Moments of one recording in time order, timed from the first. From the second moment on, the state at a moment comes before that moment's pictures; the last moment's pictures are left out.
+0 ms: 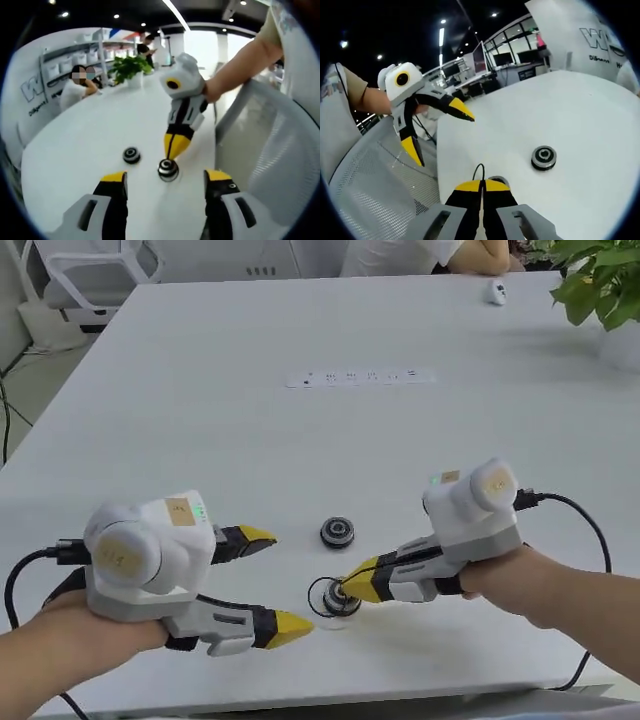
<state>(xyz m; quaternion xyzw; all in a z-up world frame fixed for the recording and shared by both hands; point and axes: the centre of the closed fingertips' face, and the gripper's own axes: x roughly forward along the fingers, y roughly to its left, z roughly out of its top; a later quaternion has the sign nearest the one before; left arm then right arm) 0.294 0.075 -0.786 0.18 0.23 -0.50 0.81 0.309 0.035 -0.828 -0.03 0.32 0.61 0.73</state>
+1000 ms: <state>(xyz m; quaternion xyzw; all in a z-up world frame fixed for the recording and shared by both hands) 0.293 0.117 -0.785 0.17 0.24 -0.46 0.84 0.313 0.087 -0.847 -0.09 0.30 0.59 0.74</state>
